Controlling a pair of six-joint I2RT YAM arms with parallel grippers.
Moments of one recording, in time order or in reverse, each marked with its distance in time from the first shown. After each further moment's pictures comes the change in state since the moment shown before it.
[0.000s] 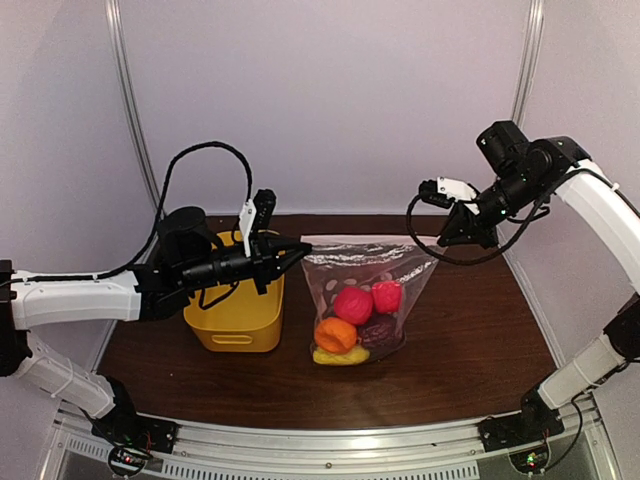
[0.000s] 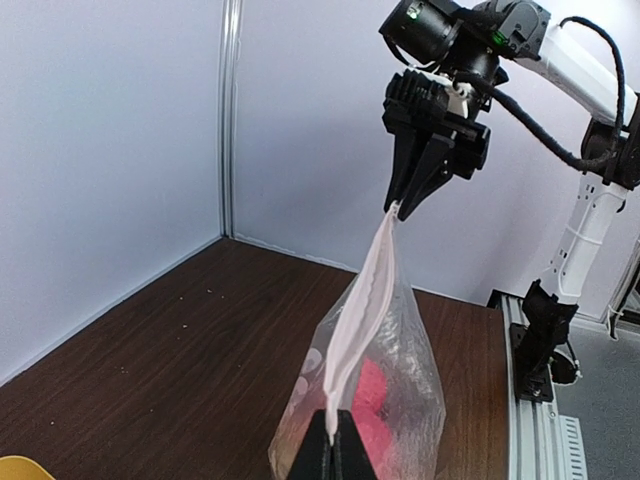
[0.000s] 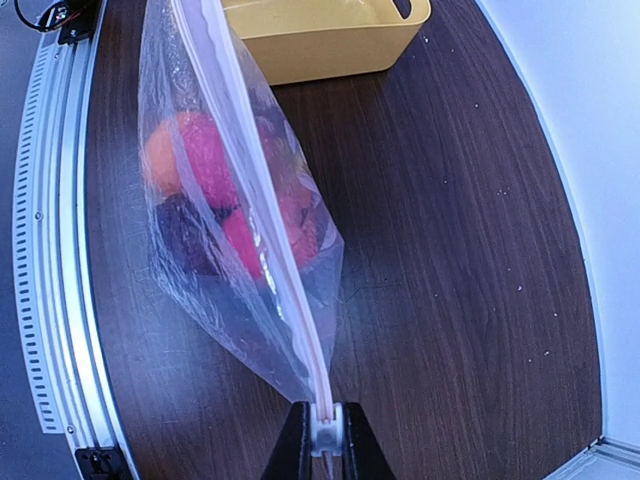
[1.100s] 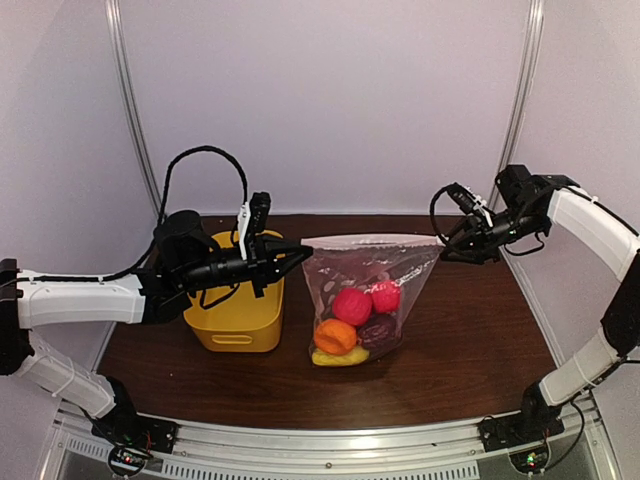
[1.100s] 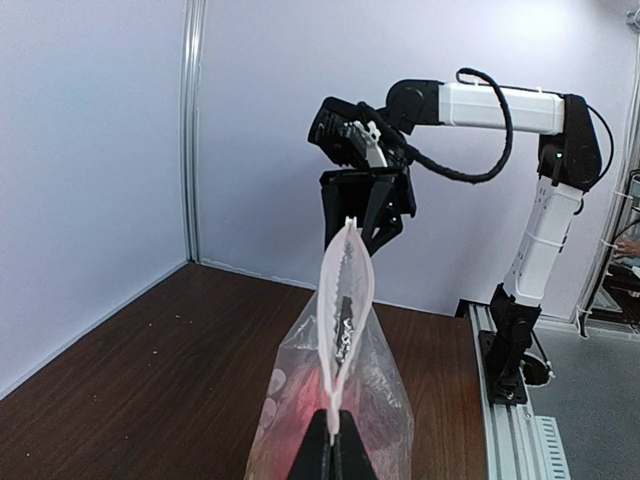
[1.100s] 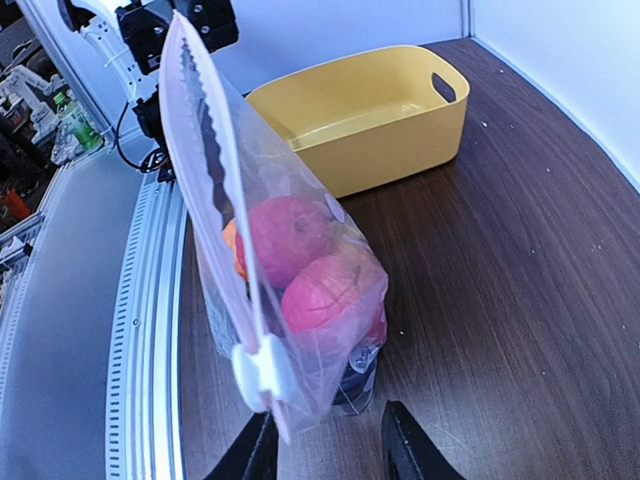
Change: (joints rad) left arm 0.018 0.018 -0.039 0.133 0.133 -0.023; right arm -0.288 0.018 -0.330 0.185 -0.647 -0.056
